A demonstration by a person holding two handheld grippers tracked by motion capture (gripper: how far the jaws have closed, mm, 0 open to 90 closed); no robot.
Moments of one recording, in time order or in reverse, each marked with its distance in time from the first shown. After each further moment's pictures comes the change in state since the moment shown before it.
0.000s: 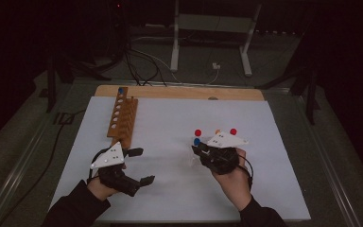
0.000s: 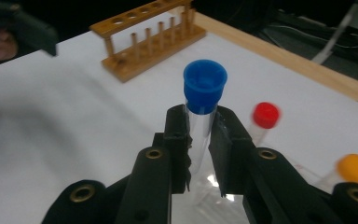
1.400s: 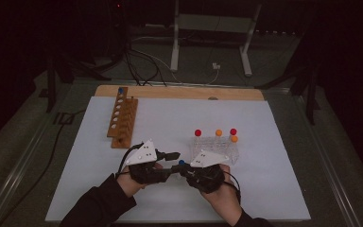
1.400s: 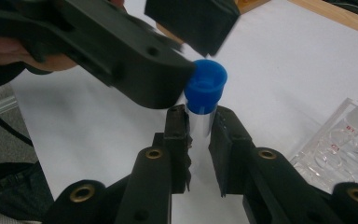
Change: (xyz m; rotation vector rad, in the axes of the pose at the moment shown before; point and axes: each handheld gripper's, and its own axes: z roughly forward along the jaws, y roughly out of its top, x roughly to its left) left arm -0.022 0.029 0.067 -0.007 -0.052 0.058; right arm 0.037 -0.027 0.019 0.083 0.135 -0.045
